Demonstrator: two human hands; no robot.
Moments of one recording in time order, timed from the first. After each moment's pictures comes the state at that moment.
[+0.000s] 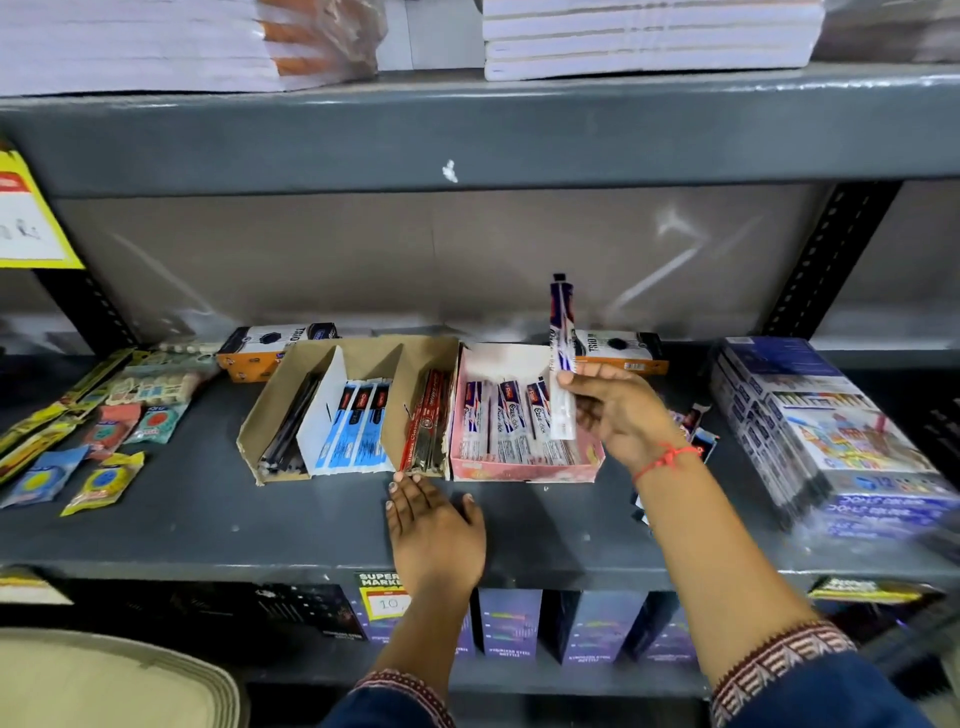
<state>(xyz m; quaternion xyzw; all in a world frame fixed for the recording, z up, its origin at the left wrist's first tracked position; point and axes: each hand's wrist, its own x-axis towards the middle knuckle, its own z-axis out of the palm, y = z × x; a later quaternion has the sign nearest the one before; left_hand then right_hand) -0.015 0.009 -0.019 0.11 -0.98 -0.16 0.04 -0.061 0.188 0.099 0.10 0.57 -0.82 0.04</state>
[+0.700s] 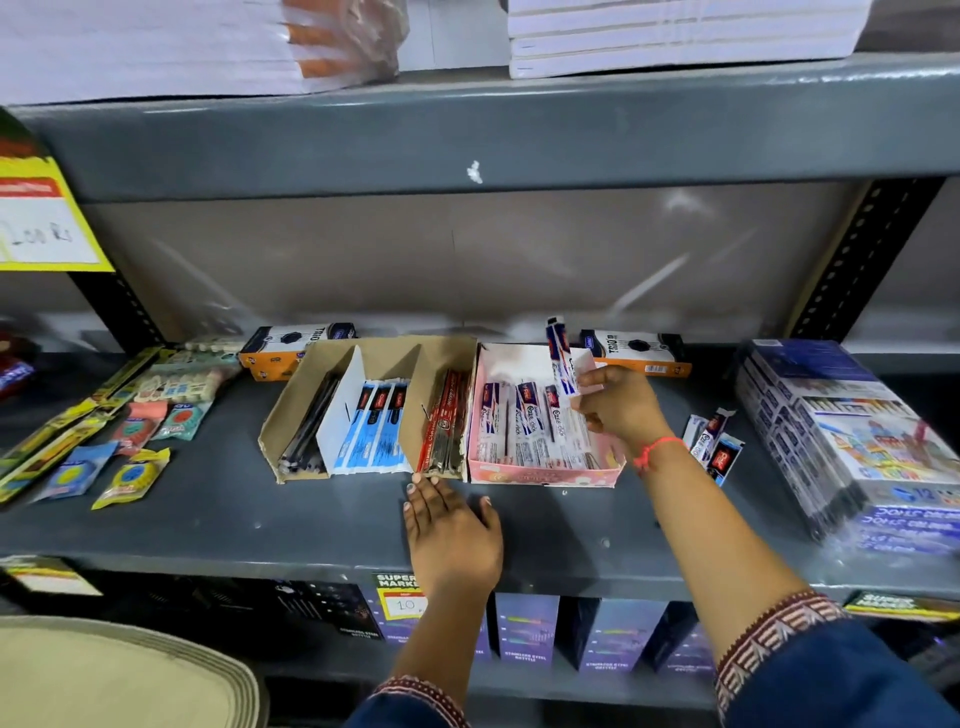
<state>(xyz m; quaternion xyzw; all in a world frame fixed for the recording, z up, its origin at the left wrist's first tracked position) -0.017 0.008 -0.021 0.11 -0.98 -0.17 0.03 -0.085 0.181 0.088 0.17 0.78 -0.60 -0.01</state>
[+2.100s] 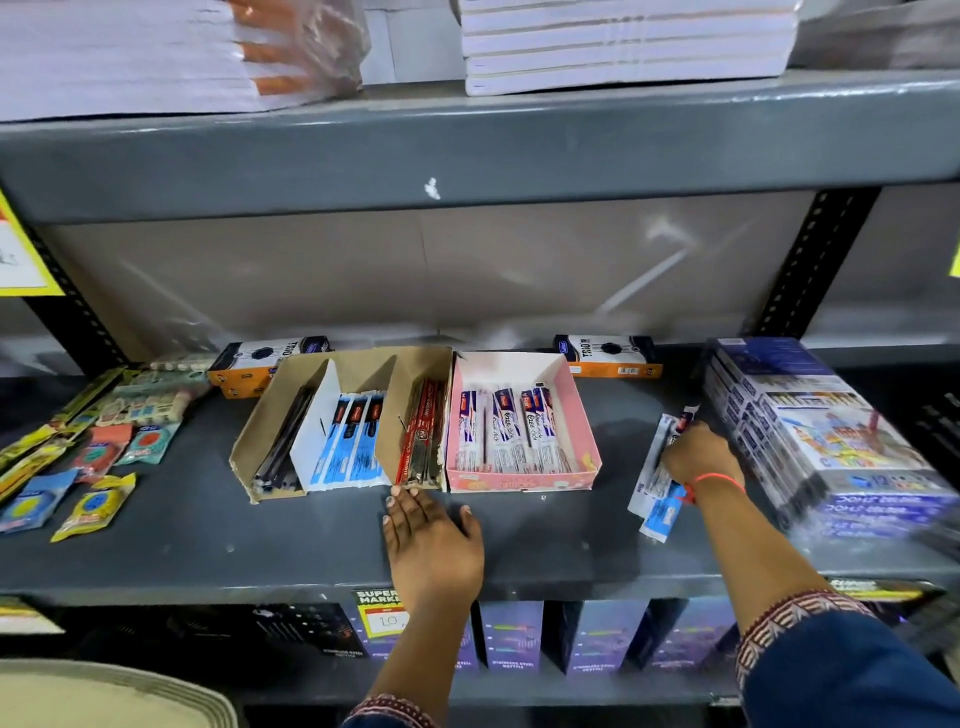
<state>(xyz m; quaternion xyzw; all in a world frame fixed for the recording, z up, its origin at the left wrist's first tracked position) -0.017 0.008 -0.020 0.11 -0.98 -0.17 0.04 -0.056 0.266 0.045 0.36 0.88 -0.31 0.01</state>
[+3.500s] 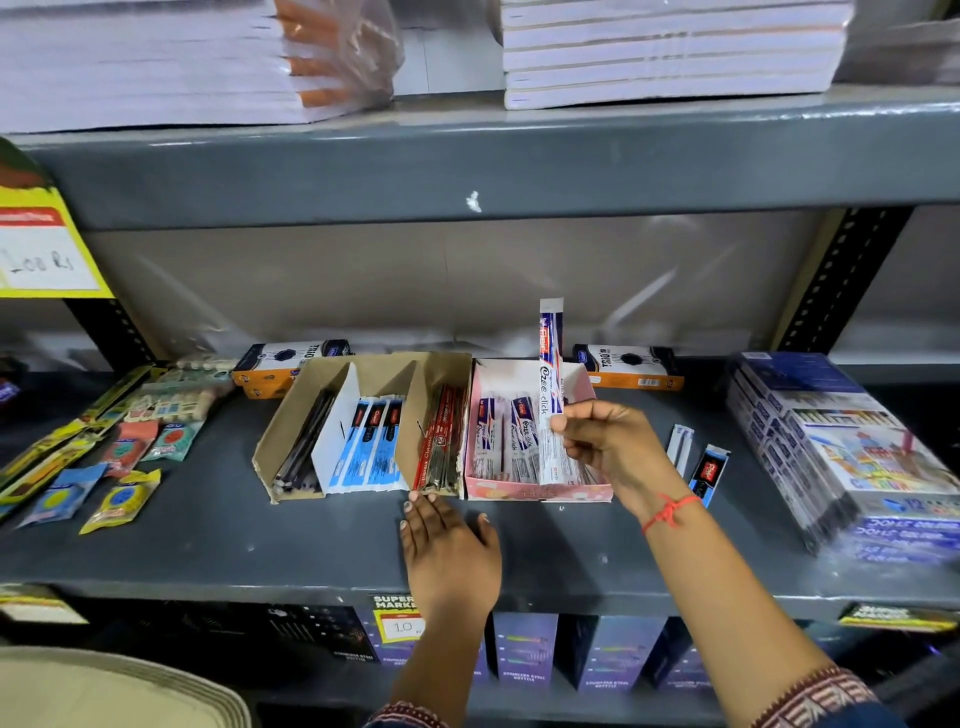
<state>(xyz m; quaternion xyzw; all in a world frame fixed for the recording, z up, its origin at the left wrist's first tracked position) -0.014 0.009 -0.020 0.11 -0.98 -0.17 0.06 -0.049 0.171 0.090 0.08 0.62 -0.78 0.01</state>
